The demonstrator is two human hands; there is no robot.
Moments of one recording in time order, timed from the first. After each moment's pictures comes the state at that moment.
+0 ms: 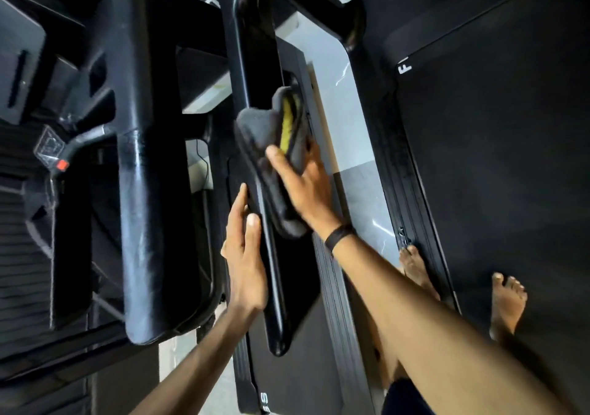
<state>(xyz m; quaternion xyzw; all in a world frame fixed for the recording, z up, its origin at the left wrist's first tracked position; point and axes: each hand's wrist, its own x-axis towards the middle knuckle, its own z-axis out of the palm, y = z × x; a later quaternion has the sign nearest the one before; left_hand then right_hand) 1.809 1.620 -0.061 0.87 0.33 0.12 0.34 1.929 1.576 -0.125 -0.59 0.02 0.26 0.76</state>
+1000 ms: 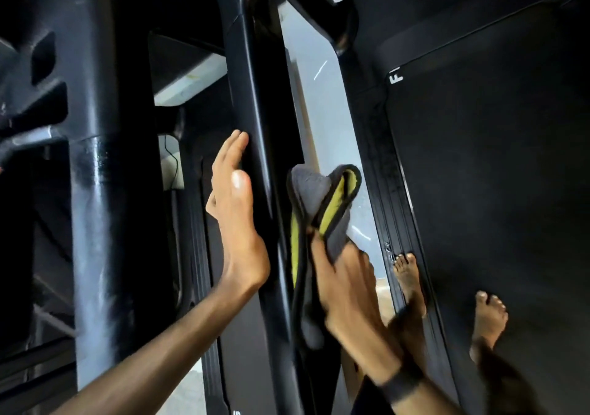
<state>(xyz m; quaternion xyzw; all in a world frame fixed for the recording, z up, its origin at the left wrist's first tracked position) 1.918 1.674 -0.062 0.89 0.24 0.15 0.37 1.901 1.556 -0.105 -0.71 0.11 0.43 0.54</state>
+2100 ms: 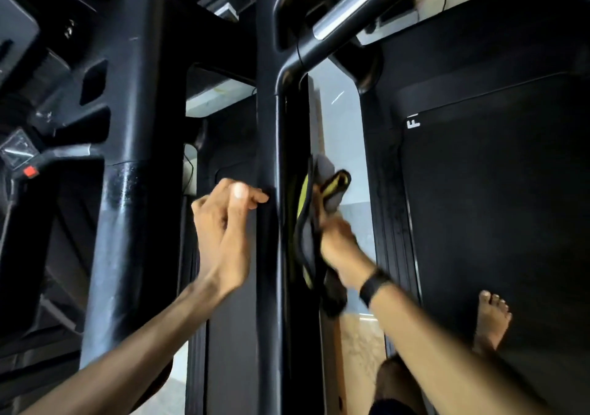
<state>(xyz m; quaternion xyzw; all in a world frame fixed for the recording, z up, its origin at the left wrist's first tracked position) 1.969 1.703 -0.020 0.91 0.24 0.16 0.29 2.034 1.604 -0.114 -0.59 0.09 0.53 0.61</state>
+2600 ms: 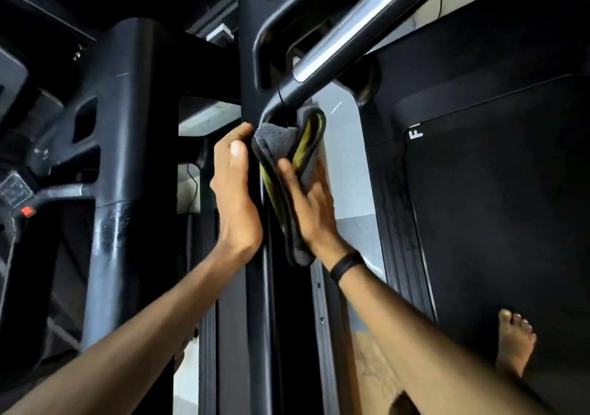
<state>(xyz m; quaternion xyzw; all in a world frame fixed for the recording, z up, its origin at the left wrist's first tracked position) 2.081 1.731 -0.049 0.85 0.25 0.18 0.42 2.106 1.672 -0.140 -0.60 -0.03 0.25 0.76</state>
